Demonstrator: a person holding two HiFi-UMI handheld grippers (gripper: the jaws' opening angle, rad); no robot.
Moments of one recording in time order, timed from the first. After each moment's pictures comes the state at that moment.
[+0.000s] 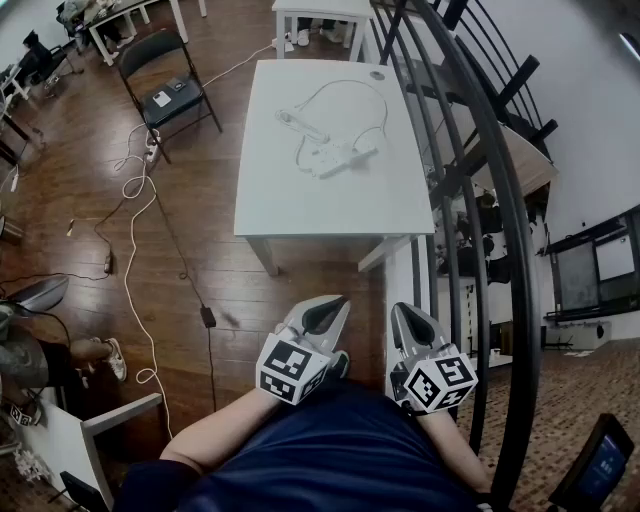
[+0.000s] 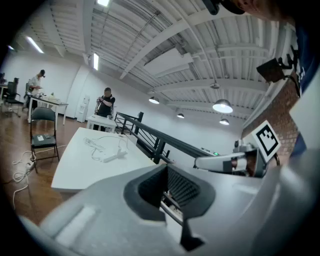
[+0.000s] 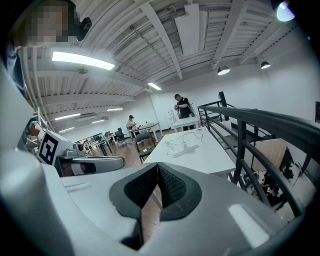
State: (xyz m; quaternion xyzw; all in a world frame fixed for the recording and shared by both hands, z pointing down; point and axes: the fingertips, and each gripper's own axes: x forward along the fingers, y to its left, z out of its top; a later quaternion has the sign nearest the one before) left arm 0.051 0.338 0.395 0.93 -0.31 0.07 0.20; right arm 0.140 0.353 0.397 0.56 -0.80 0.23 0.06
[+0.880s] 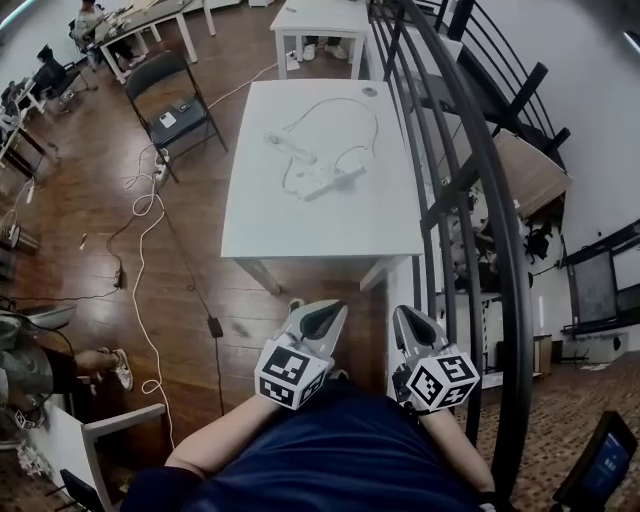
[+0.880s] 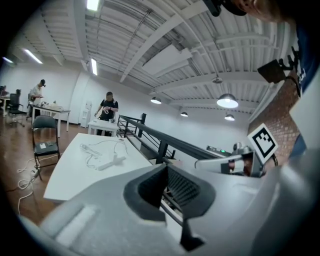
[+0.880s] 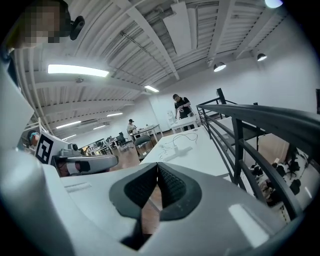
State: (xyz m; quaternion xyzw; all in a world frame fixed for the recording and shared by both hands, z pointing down) left arm 0.115 0.312 0.386 0.92 -0.34 0.09 0.18; right arm 0.216 0.322 0.406 0.54 -0.80 0.26 0.03
